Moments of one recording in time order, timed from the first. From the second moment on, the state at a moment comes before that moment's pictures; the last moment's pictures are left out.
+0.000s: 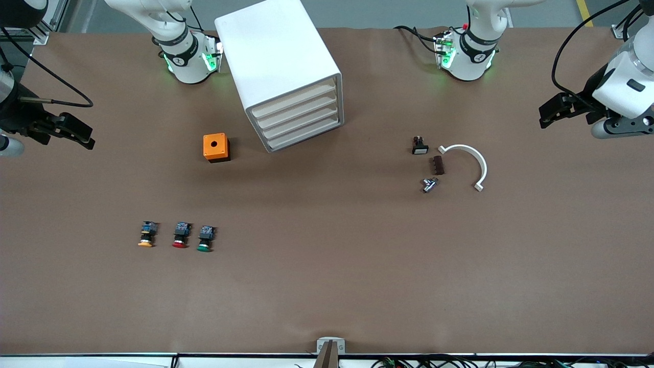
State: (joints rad) left arm 0.05 -0.05 -0.16 -1.63 0.03 1.50 -0.16; right arm -0.03 -0.02 0.06 -1.60 -0.03 1.60 0.15
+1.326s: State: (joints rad) left arm 0.05 0.02 -0.16 -1.58 0.03 1.50 -0.16; right arm -0.03 -0.02 0.06 -1.60 -0.03 1.61 0.15
